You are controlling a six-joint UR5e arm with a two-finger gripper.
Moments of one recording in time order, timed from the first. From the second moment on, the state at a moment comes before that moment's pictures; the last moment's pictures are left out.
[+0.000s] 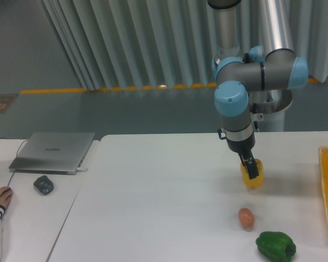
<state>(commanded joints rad) 2.19 -1.82 -1.65 -1.35 1.70 1.31</state>
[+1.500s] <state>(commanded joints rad) 2.14 -1.88 -1.68 -1.34 1.83 1.31</state>
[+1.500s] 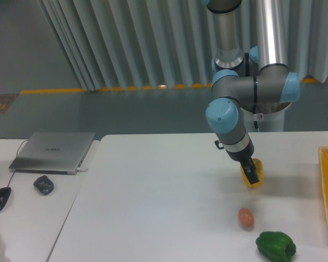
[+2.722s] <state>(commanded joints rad) 2.24 -1.83 -1.52 -1.36 1.68 1.32</state>
